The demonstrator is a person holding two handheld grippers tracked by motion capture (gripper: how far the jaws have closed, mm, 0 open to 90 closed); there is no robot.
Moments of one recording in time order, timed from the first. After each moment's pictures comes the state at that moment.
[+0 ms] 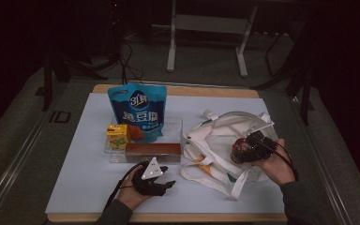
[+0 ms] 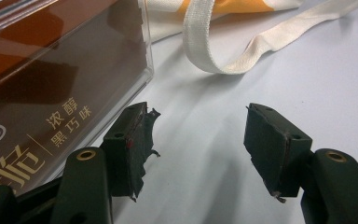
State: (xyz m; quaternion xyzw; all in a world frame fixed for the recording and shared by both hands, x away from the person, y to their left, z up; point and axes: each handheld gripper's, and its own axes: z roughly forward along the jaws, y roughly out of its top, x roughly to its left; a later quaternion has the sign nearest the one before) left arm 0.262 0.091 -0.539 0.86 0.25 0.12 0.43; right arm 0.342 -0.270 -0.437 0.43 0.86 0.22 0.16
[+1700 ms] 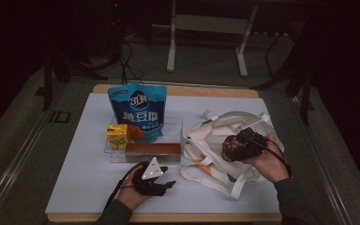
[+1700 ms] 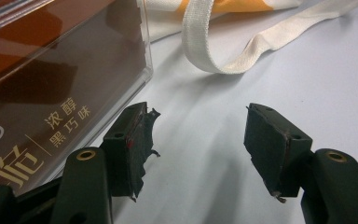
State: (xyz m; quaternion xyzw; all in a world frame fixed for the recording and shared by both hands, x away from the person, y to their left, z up) left arm 0.262 0.090 -0.539 0.86 0.25 0.12 0.43; right arm 0.338 -0.237 -0.416 0.38 0.88 0.23 0.16
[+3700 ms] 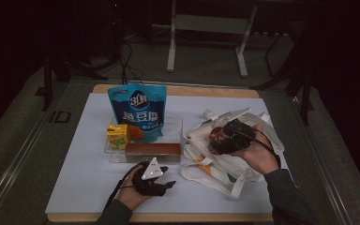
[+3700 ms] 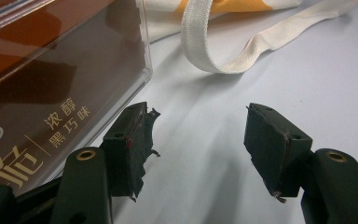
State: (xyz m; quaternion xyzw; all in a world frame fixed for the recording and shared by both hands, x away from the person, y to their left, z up) left arm 0.262 0.090 -0.539 0.86 0.25 0.12 0.43; right arm 0.341 -0.195 -0.384 0.34 0.89 0.26 0.16
